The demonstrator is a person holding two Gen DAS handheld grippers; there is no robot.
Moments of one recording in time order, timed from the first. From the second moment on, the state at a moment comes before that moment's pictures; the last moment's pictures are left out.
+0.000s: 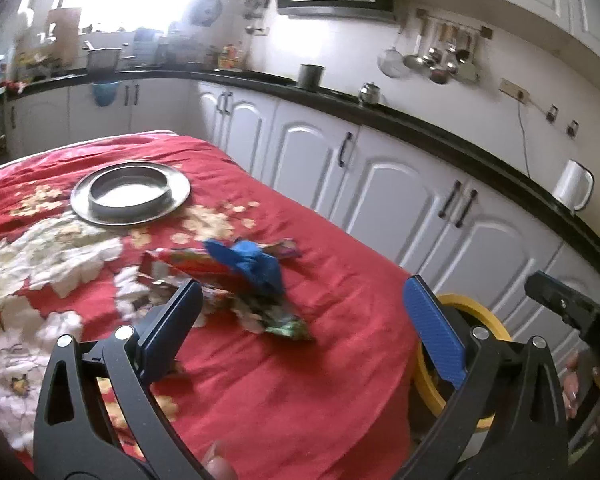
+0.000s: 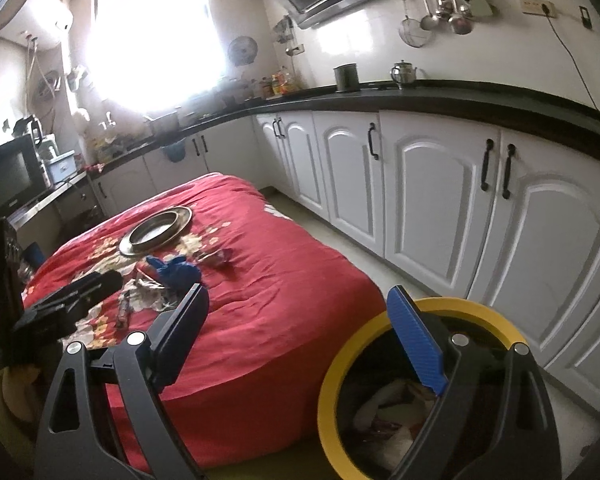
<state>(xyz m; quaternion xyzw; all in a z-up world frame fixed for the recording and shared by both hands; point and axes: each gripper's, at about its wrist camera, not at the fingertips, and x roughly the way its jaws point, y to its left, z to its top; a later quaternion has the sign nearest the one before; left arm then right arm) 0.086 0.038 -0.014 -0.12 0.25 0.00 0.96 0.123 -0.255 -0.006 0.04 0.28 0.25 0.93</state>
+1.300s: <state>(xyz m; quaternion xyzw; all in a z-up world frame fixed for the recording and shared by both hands) 0.092 0.127 -0.079 -0.19 0.36 0.06 0.91 0.202 -0.049 -0.043 -0.08 0.37 0.40 0.83</state>
